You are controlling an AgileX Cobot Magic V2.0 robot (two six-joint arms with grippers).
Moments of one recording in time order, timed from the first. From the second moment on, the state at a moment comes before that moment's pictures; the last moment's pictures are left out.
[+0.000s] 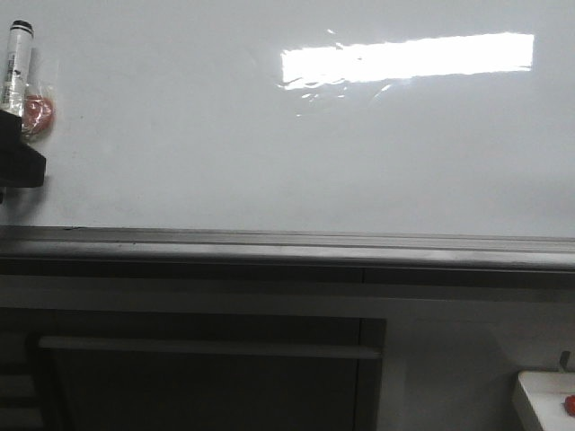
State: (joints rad) left arm -0.43 1.16 -0.43 -0.38 -0.14 0.17; right arm 0.12 0.34 -0.33 0.20 0.45 0.00
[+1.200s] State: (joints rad) left arm -0.77 1.07 -0.43 0.04 -0.04 0.17; right arm 0.68 0.76 -0.60 0.23 0.42 -0.19
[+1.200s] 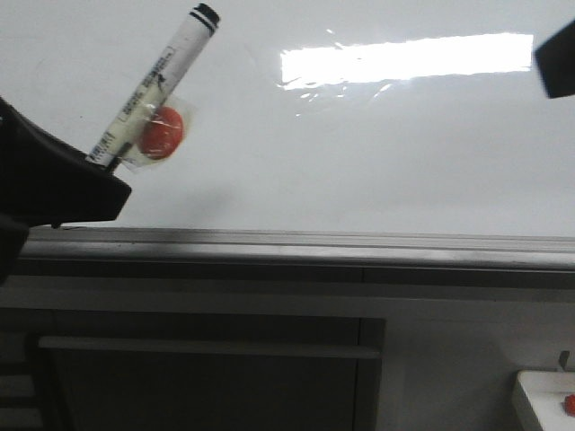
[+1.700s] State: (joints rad) left arm -0.93 1.02 -0.40 0.19 -0.04 0.17; right arm 0.91 1.01 -0.67 0.23 0.28 -0.28
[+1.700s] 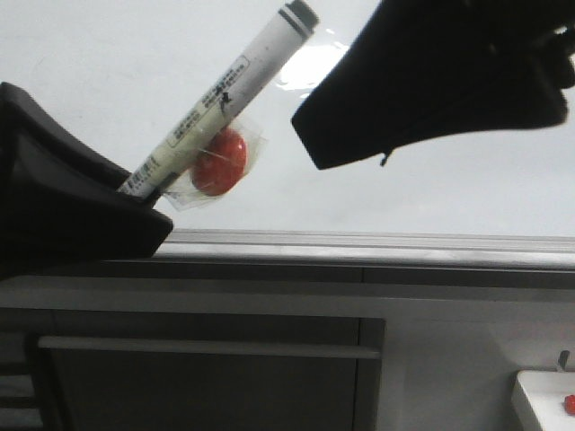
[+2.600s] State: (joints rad) left arm -0.97 0.98 -0.35 0.23 -0.15 0.17; right arm 1.01 1.04 -0.71 0.23 0.18 -0.30
